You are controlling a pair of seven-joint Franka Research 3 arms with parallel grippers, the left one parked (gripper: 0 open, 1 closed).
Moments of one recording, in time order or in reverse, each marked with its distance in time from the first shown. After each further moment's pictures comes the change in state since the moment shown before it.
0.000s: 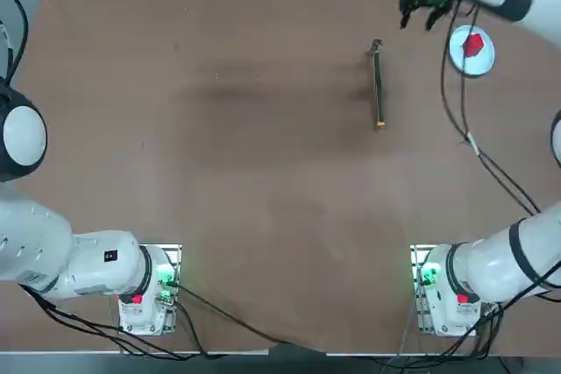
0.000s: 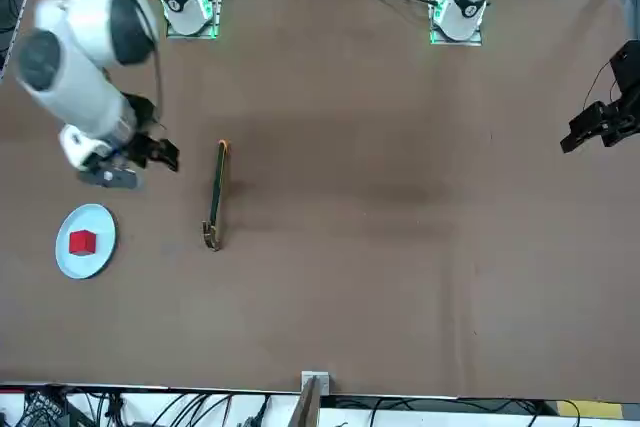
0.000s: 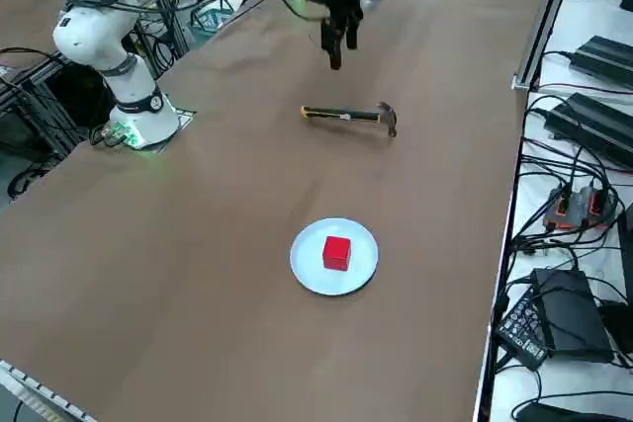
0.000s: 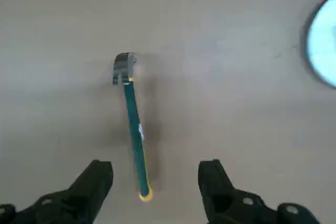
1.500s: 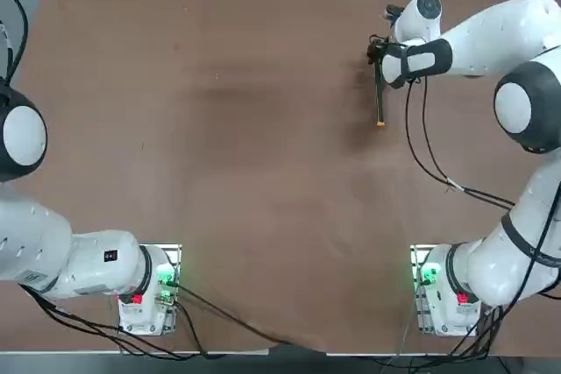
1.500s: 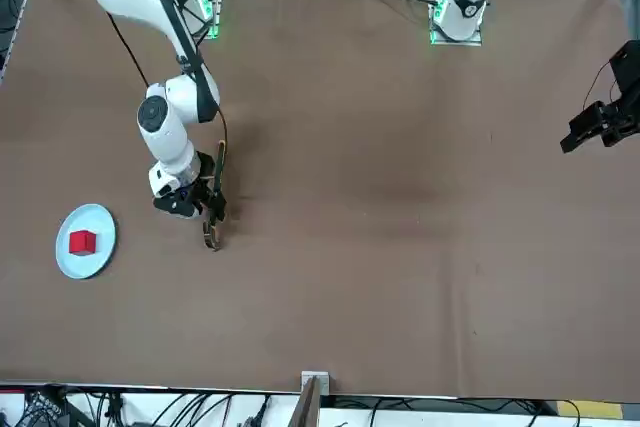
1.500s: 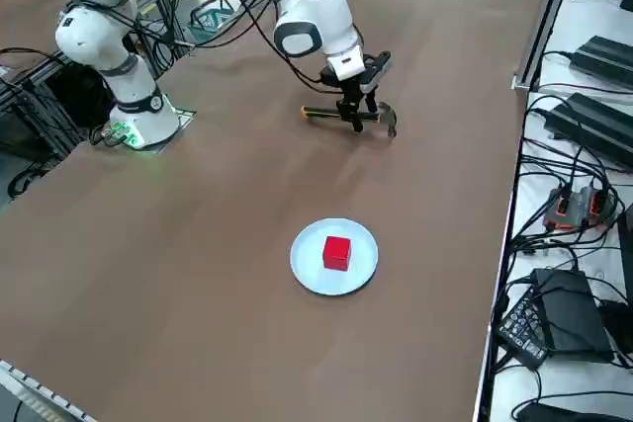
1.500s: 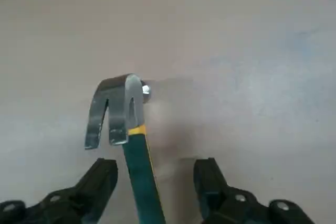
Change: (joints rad) arm 0.050 0.292 -0.003 -0.196 0.000 0.732 0.124
